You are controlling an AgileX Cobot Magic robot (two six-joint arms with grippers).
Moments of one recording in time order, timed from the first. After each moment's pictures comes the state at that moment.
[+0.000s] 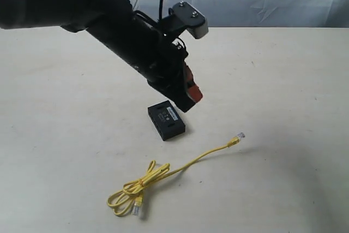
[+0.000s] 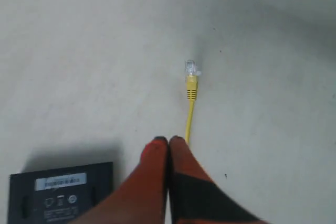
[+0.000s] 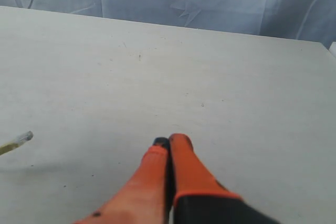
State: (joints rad) left arm -0.65 1.83 -1.34 -0.72 0.80 0.97; right arm 0.10 0.01 0.00 -0.10 0.38 -0.04
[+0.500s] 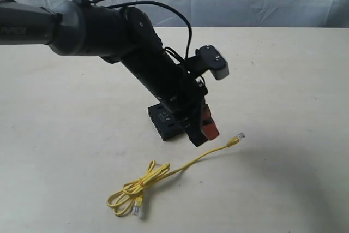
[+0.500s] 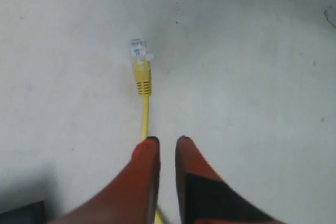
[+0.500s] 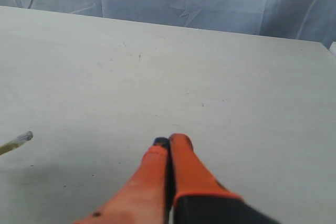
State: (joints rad) left arm -0.72 2.00 -1.36 -0.81 0.84 1.13; right arm 0.10 0.01 0.00 -0.10 0.38 -0.04
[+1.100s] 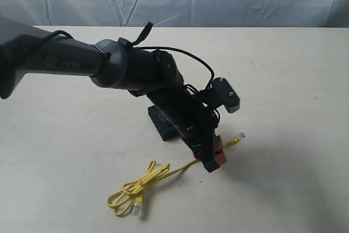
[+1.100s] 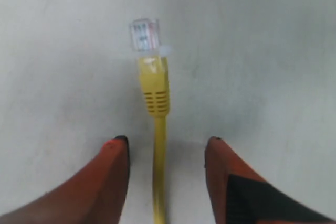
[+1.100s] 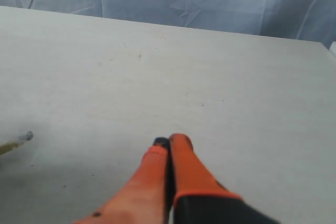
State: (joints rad) left arm -0.79 2.15 -1.36 -0.82 0.66 1.15; right arm 0.10 0.01 0.00 -0.10 0.38 -0.04
